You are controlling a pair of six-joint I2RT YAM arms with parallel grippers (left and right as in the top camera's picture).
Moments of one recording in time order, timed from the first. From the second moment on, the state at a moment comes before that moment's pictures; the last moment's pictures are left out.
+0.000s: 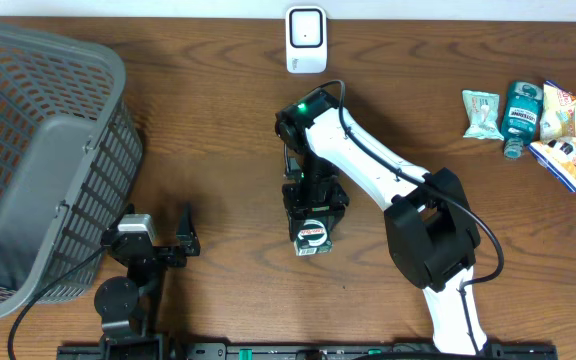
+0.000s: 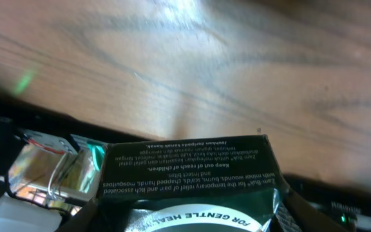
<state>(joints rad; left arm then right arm) 0.11 0.05 0.02 -0.10 0.16 -0.12 0.65 2.20 1.83 -1.62 -0.42 0.30</state>
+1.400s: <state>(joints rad) 0.11 0.05 0.02 -0.10 0.16 -0.11 0.57 2.20 1.83 -0.43 0.35 0.31</state>
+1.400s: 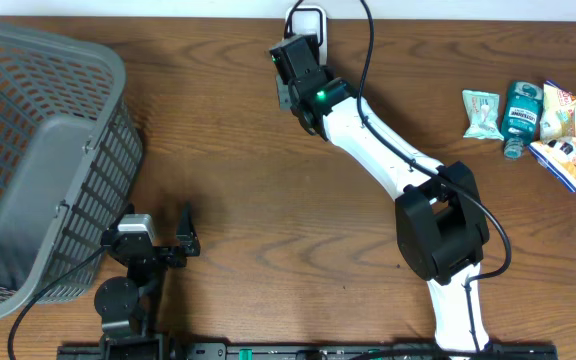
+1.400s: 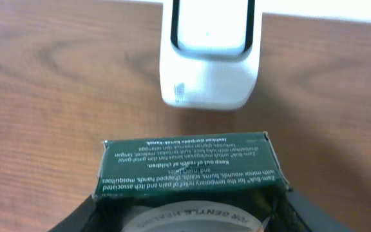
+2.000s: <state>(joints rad) 0.11 0.05 0.02 -0.10 0.16 -0.11 0.51 2.41 1.84 0.38 0.40 0.09</state>
